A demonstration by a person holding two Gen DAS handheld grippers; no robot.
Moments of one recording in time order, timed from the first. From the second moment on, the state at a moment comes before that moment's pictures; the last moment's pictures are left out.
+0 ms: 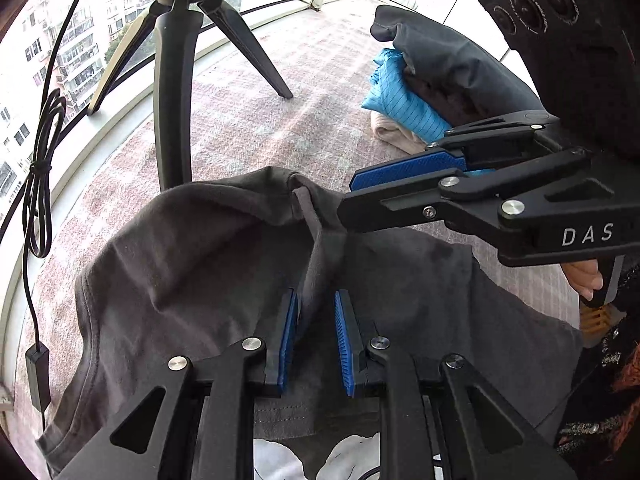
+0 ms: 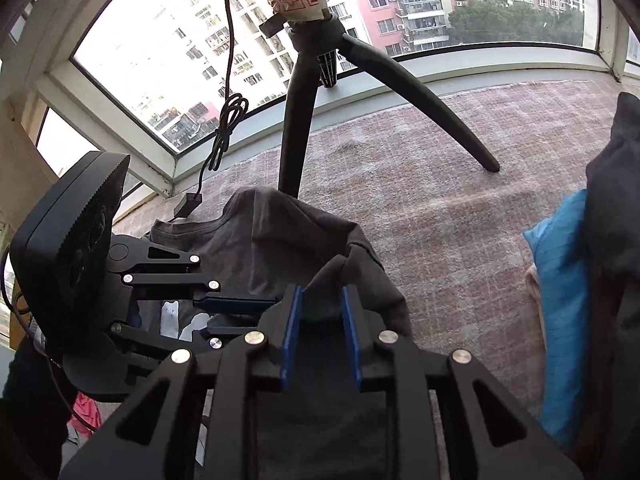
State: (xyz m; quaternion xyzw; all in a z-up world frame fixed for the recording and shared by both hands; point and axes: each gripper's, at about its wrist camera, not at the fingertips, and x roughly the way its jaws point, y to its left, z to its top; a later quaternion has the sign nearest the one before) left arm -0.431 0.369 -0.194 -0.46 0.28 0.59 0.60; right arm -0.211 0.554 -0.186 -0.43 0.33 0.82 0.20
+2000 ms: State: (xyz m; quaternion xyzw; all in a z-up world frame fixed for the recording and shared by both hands) left arm -0.454 0.412 -0.201 -0.49 0.23 0.54 0.65; right arm -0.176 0.558 -0.226 -0.46 0.33 0.79 0.24
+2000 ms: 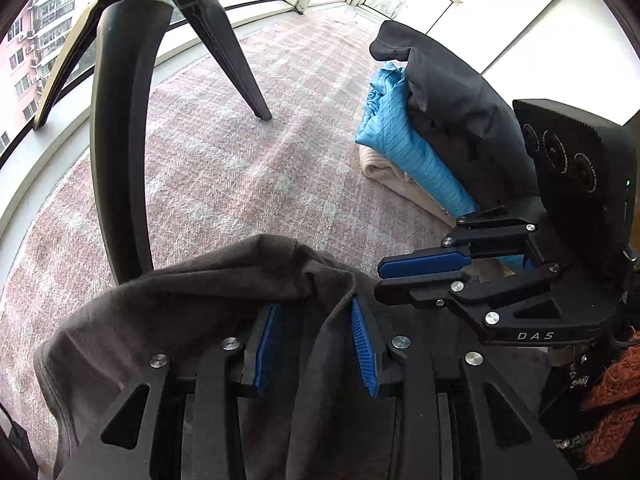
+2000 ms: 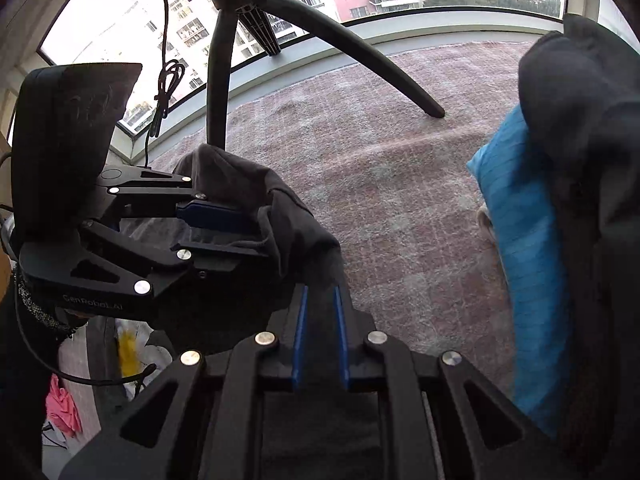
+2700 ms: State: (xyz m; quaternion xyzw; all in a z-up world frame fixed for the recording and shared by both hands) left arm -0.468 0.364 -0.226 -0.50 0.29 0.61 0.55; right arm -0.219 0.574 -0.234 -0.44 0.31 0.82 0.22
